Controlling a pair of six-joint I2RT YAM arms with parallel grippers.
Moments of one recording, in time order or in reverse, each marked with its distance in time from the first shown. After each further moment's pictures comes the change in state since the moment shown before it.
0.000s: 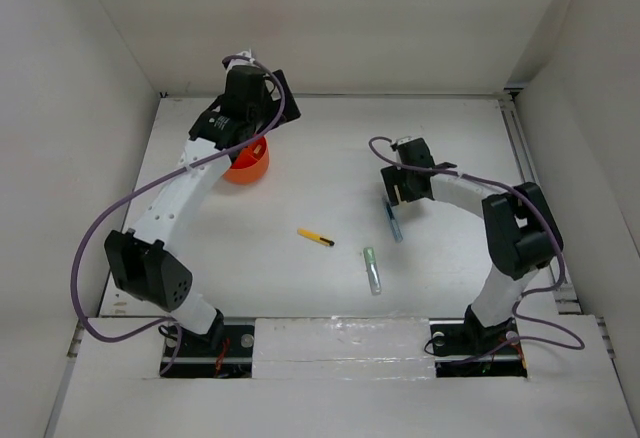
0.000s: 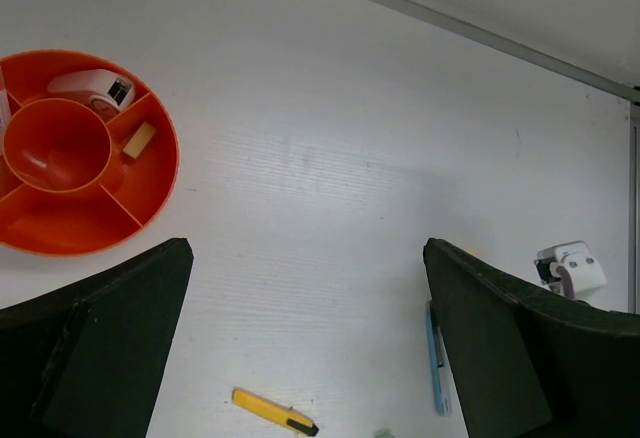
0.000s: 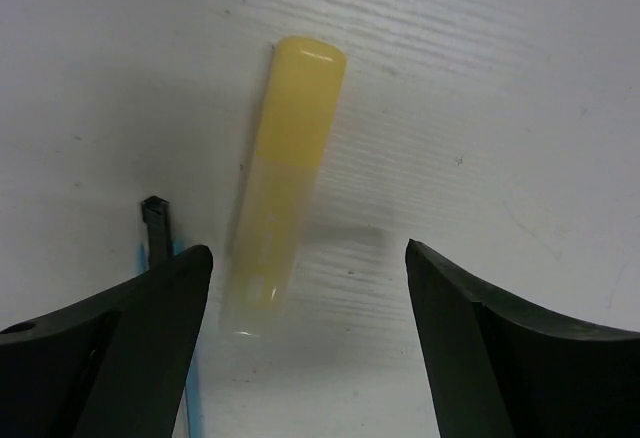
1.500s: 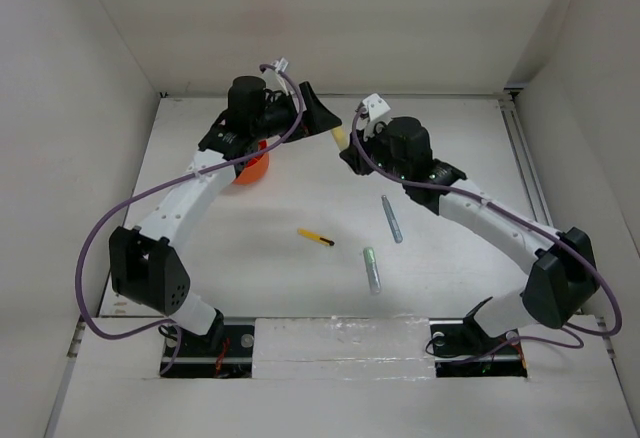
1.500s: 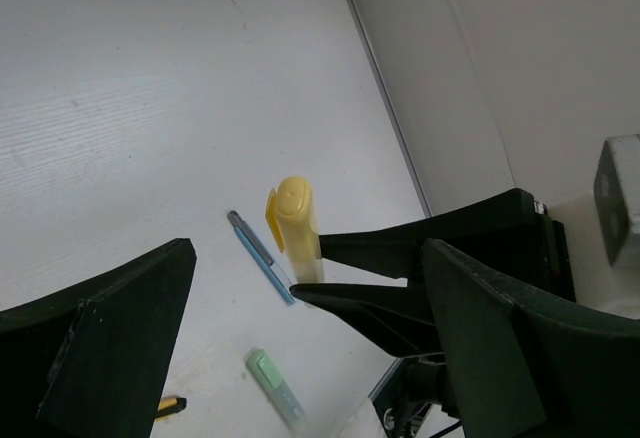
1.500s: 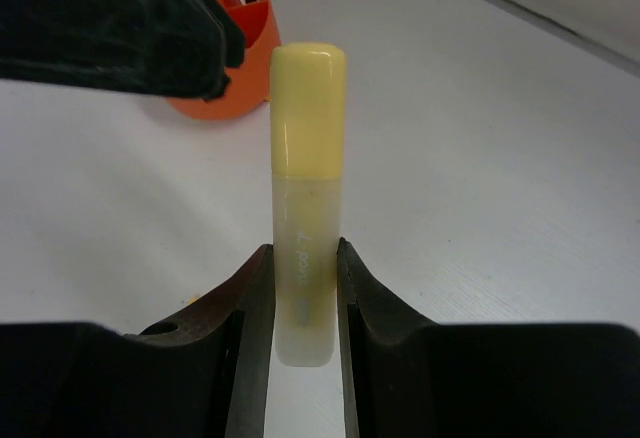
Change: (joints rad) left arm 0.004 -0.031 -0.203 0.389 0.668 -0.078; right arm 0.252 -0.292 0.101 0.257 -0.267 0.037
